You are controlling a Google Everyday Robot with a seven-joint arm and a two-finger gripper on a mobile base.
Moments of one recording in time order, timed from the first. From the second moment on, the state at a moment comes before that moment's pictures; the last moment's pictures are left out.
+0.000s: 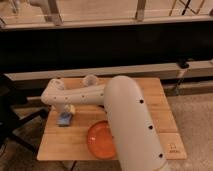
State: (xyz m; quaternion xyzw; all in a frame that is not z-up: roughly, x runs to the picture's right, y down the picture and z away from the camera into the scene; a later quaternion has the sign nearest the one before) arm -0.238 0.145 0.900 -0.18 -0.18 -0.68 0.69
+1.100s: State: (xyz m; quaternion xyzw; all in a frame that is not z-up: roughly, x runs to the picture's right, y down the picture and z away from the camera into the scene) arm -0.266 0.132 0.907 -0.15 -0.17 -0.69 0.68
